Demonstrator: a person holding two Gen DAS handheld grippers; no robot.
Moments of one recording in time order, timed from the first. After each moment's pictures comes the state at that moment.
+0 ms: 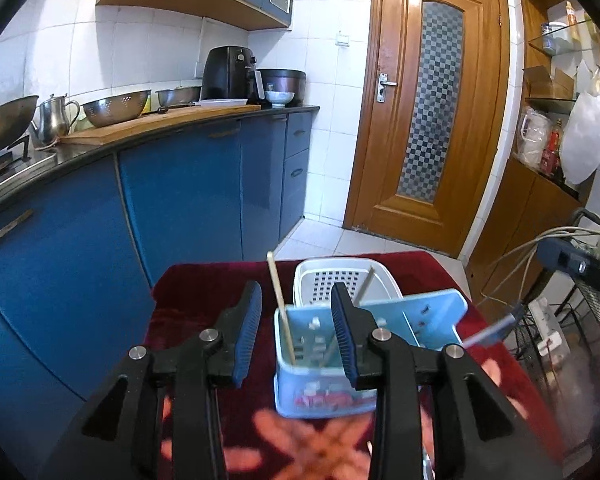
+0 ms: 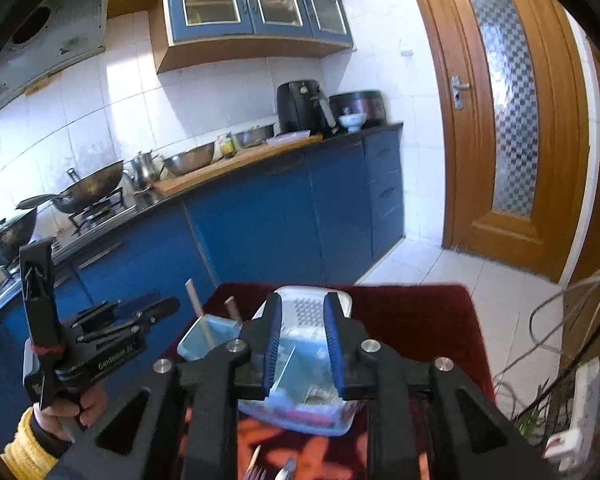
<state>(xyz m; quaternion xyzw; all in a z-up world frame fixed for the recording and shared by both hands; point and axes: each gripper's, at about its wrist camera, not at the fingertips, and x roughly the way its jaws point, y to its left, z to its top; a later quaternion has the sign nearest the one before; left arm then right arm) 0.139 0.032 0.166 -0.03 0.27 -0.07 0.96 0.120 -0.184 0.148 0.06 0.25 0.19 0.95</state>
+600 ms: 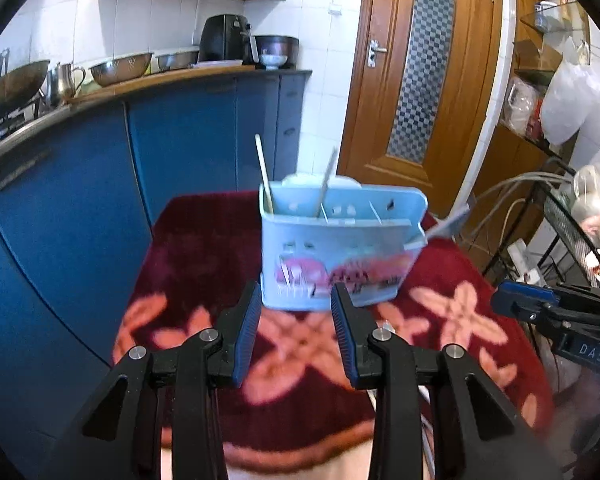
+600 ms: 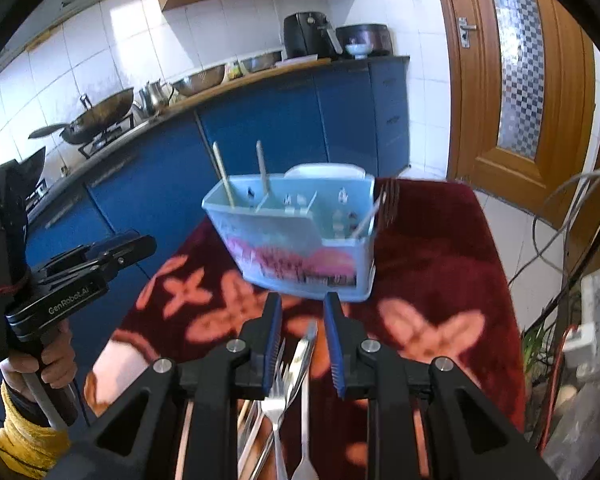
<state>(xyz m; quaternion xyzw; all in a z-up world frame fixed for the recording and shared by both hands) 0.034 0.025 0.126 -0.03 0.33 -0.08 0.94 0.044 -0.176 0.068 0.03 0.36 0.20 0.91</state>
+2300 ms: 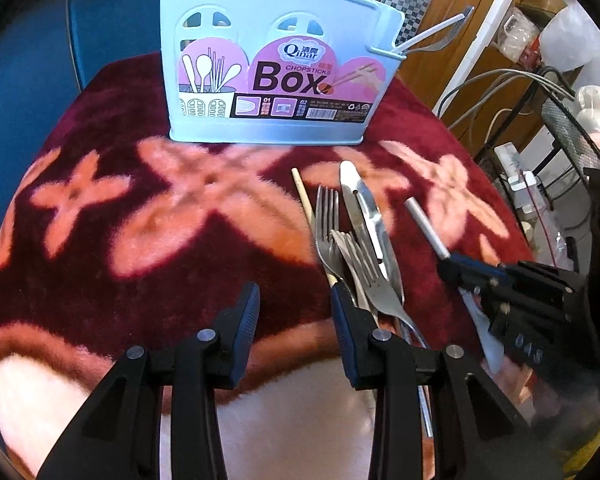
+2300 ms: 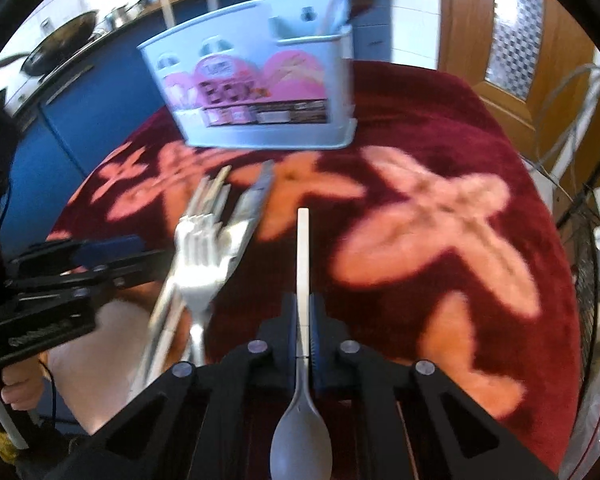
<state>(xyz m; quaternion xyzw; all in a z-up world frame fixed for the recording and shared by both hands) 0.039 -0.031 0.005 -0.05 0.50 -0.14 0.86 0.042 -0.185 -0.051 0.00 0.46 0.13 0.88</state>
